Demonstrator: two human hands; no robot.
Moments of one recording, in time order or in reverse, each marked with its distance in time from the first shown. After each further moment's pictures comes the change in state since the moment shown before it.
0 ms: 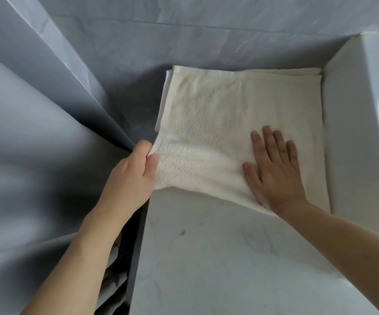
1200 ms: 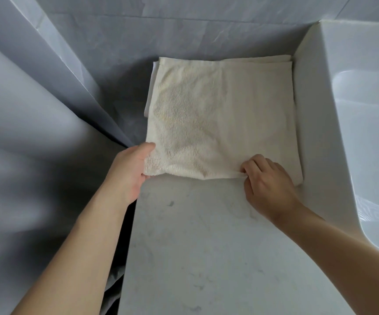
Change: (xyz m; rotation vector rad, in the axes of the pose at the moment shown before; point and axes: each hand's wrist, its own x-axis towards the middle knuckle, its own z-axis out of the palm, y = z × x) left_hand -0.026 0.025 0.014 -0.977 -0.110 -0.615; right_hand -0.076 0.003 -0.013 0.093 0.208 -0.199
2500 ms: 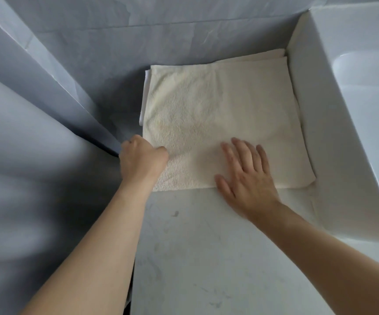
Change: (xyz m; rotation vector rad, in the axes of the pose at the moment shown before) left_hand 0.045 0.004 0.025 0.882 0.357 0.307; right_hand 0.009 -0.042 0.029 -0.061 -0.018 0.131
